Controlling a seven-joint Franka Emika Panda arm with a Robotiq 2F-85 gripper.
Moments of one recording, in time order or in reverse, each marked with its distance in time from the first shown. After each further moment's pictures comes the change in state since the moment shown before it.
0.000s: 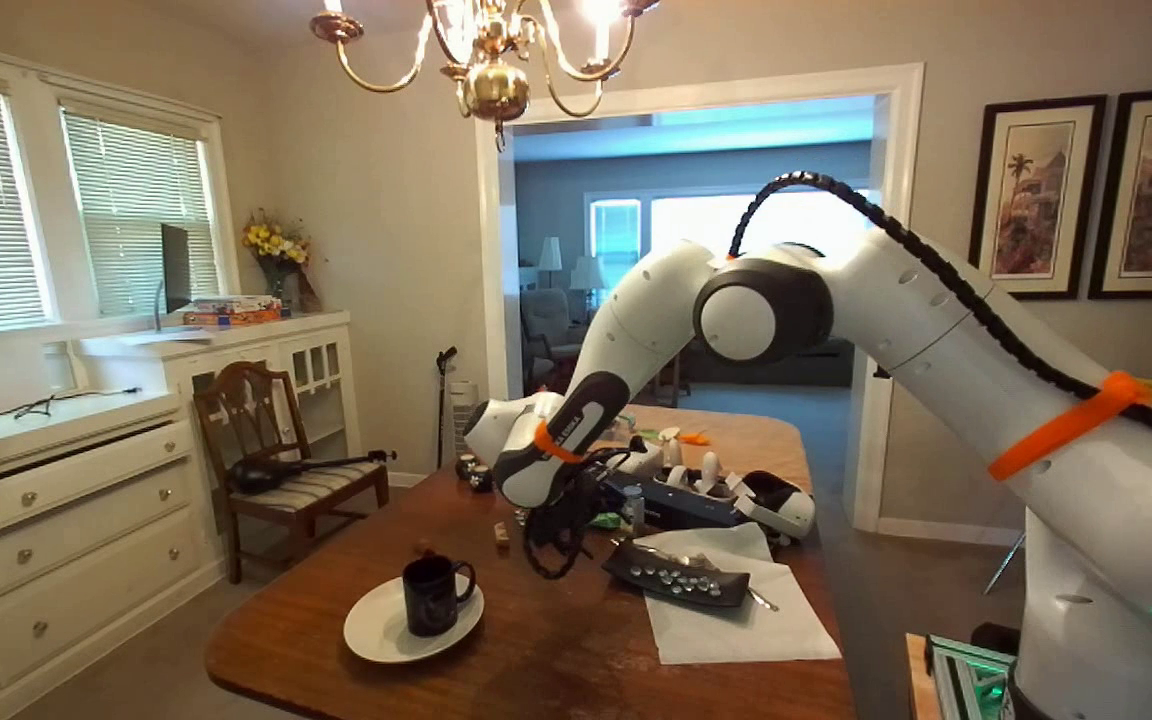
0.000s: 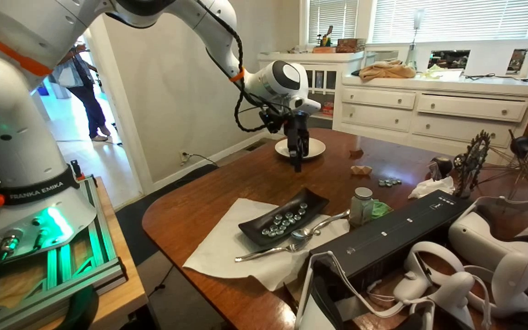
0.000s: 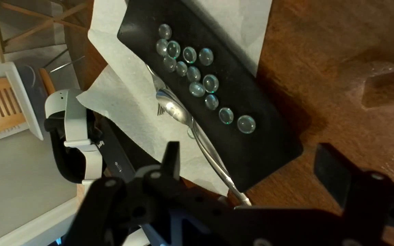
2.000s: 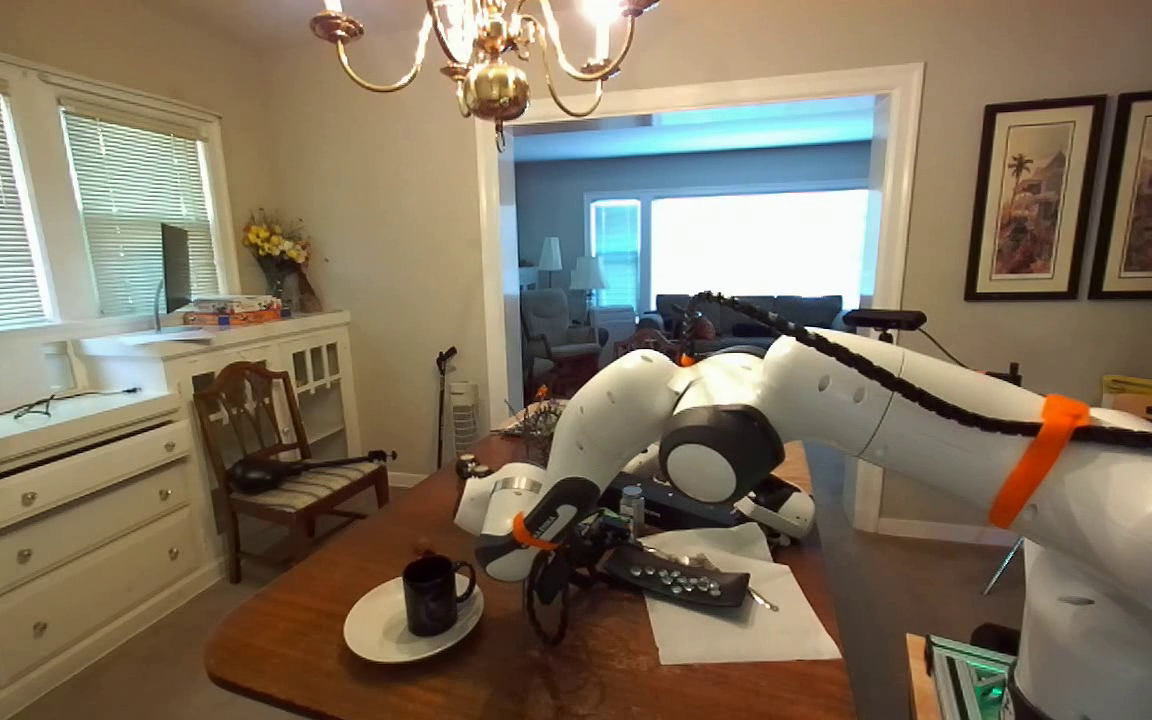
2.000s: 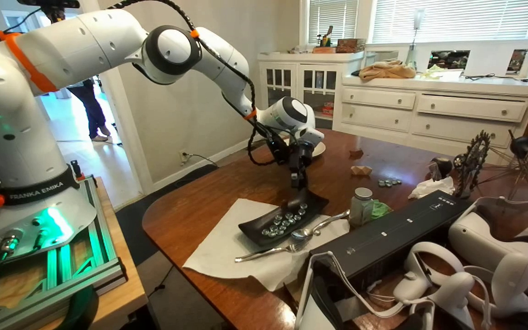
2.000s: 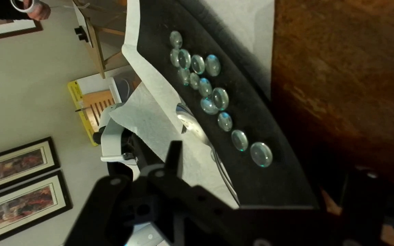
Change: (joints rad) arm 0.060 0.419 -0.126 0.433 0.025 -0.301 0.071
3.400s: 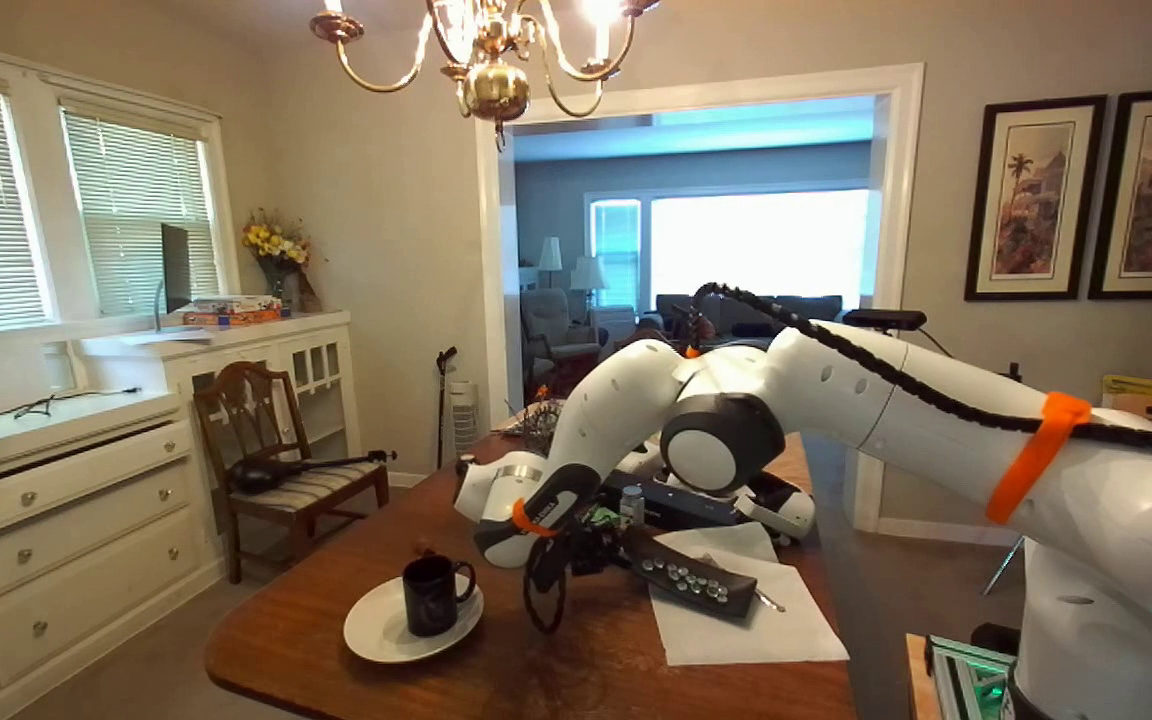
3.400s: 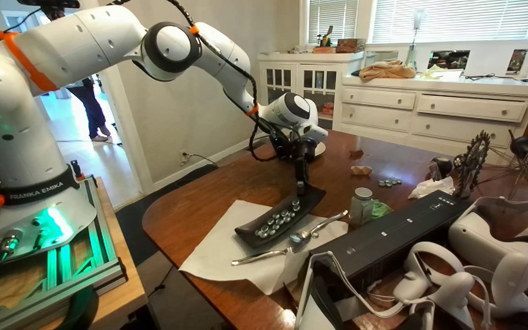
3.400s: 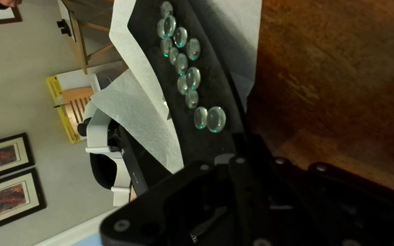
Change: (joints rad) arm -0.027 -0.027 0.027 0.000 0.001 0.027 -0.069
